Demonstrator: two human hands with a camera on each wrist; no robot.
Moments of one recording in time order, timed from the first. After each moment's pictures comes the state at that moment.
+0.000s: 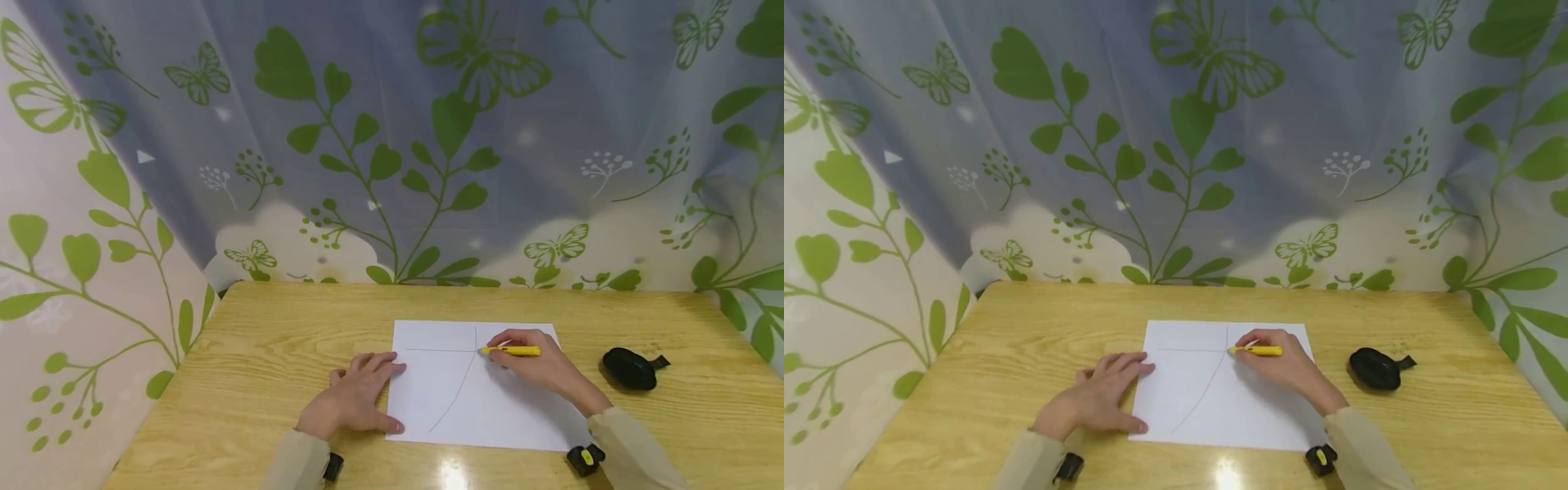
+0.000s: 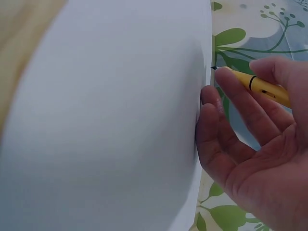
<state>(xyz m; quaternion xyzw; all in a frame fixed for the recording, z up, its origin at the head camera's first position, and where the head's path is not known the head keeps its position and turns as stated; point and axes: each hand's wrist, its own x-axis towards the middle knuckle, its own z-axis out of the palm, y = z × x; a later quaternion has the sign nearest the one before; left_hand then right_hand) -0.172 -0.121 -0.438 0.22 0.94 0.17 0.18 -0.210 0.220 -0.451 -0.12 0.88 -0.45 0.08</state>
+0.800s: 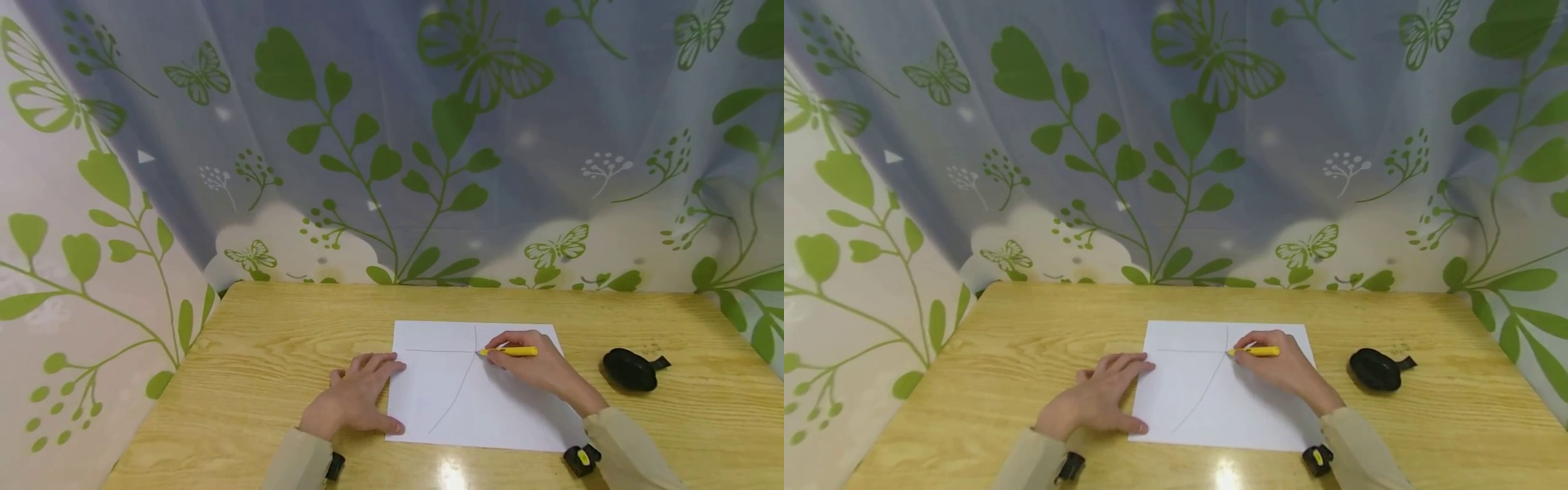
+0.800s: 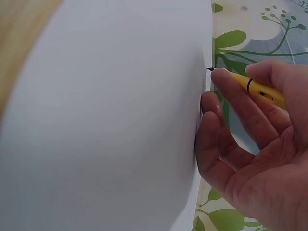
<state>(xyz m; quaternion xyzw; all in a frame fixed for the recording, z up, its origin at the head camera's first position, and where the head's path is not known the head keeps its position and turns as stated) -0.173 -0.118 -0.437 0.22 0.95 0.17 0.17 -0.211 0.216 -0.450 -0.10 0.88 -0.45 0.09</state>
